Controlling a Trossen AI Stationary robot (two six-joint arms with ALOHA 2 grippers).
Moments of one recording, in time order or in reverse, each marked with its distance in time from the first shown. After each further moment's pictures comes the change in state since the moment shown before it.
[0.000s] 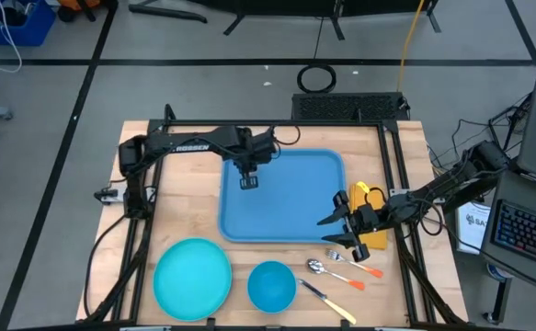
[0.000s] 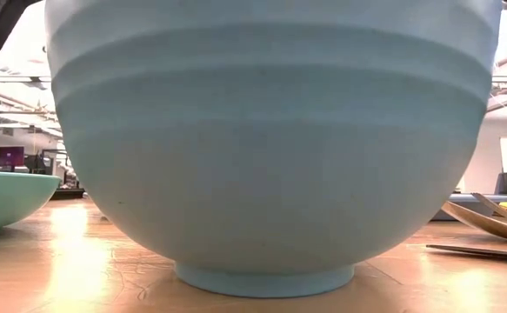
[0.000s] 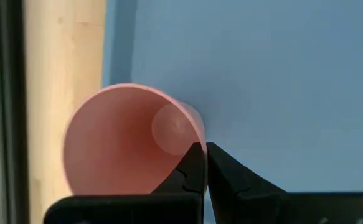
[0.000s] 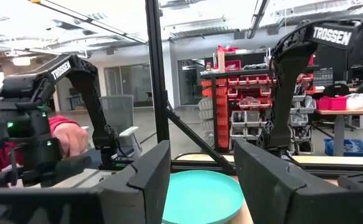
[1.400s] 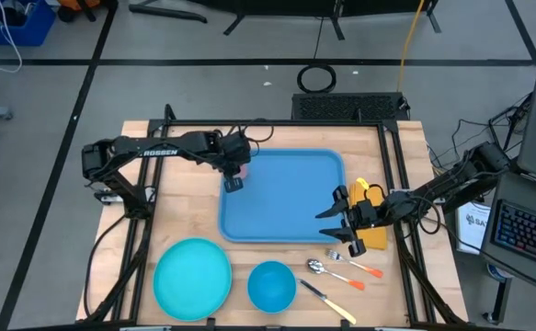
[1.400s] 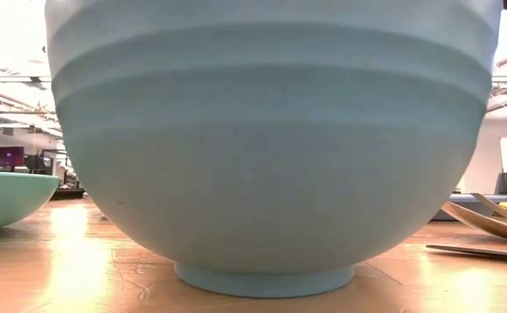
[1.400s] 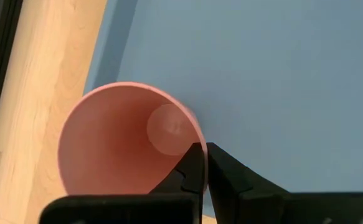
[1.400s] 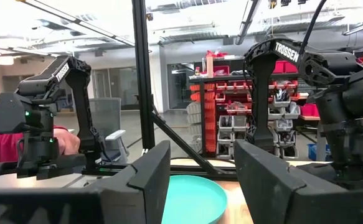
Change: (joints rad) left arm 0.040 -0.297 -0.395 0.269 0.103 -0.072; right arm -0.048 0.000 0.000 0.016 0.000 -0.027
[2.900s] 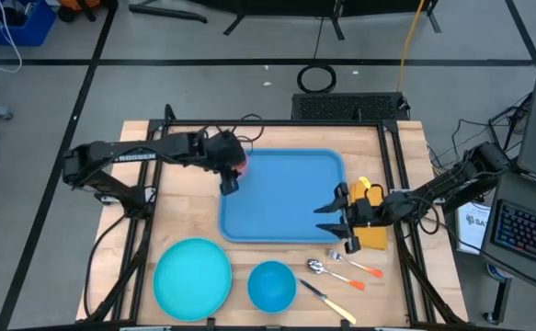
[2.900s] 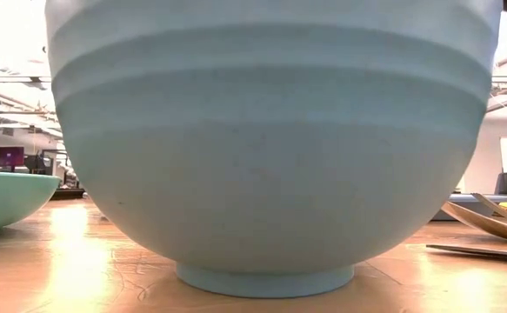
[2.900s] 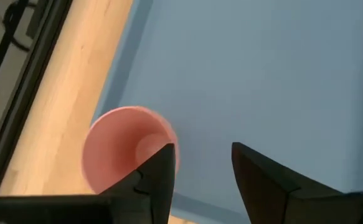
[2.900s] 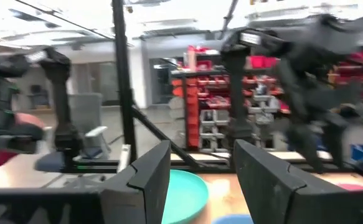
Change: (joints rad) left arm -0.092 -0.173 0.014 0.005 -0.001 -0.062; right arm -0.001 0.000 0.000 -0.033 0.104 -0.008
